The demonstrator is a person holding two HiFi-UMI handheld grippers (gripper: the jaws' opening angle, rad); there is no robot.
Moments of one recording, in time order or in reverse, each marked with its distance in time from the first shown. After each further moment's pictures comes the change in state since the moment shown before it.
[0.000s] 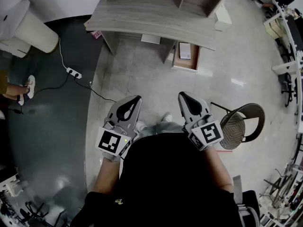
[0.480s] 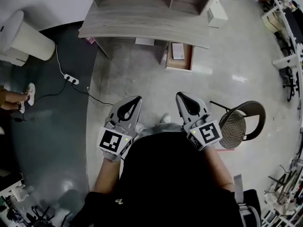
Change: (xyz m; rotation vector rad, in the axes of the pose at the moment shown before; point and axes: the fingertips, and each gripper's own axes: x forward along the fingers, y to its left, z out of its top) left arm 0.058 -0.032 0.002 0.001 0.022 -0.025; right arm -0.021 -0.051 -0.002 0.007 -0.013 -0.004
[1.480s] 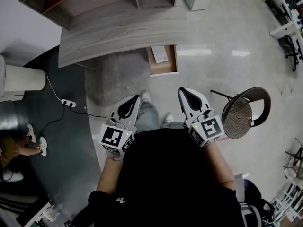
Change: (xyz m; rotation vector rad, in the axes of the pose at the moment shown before) left arm 0.186 -0.005 -0.020 -0.005 0.206 -0.136; right arm -0.002 -0.184 -0.005 0.176 -0.014 -0.233
